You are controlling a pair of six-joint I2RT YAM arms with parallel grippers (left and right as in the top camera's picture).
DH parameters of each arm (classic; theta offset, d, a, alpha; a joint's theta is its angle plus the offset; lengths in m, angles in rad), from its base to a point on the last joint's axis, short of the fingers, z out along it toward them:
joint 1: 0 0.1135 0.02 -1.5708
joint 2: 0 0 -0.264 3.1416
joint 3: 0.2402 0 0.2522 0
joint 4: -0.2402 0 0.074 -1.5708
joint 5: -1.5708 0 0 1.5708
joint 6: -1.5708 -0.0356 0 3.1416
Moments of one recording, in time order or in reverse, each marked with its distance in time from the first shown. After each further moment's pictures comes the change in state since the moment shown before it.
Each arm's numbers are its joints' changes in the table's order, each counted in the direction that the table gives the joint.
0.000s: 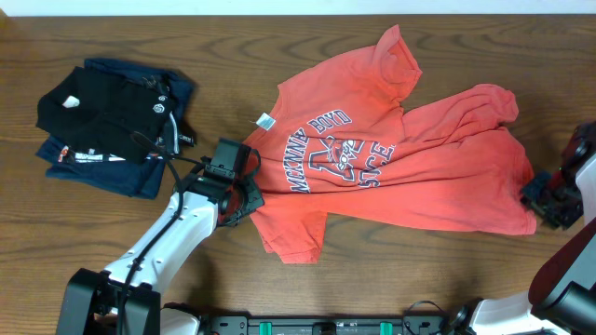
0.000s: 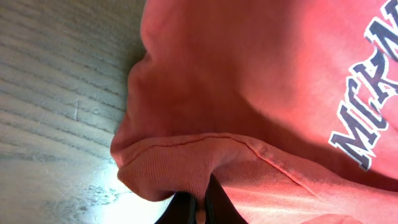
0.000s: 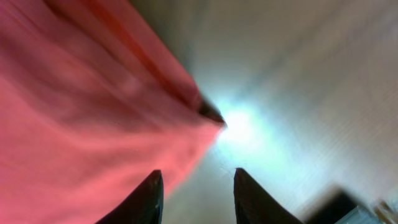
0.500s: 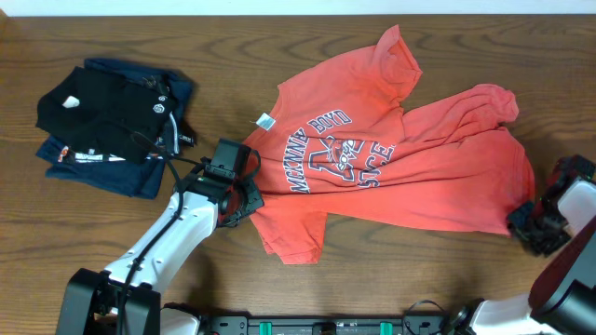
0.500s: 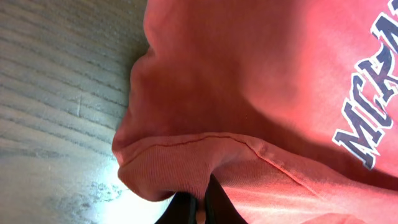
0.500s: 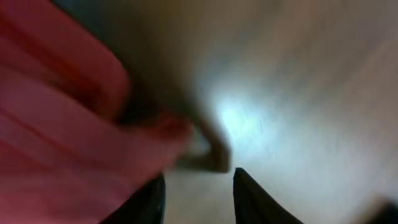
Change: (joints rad) left arm 0.000 0.000 0.000 -0.007 0.000 0.000; right arm -0.045 -0.026 -0.271 0.288 -0.018 -0.056
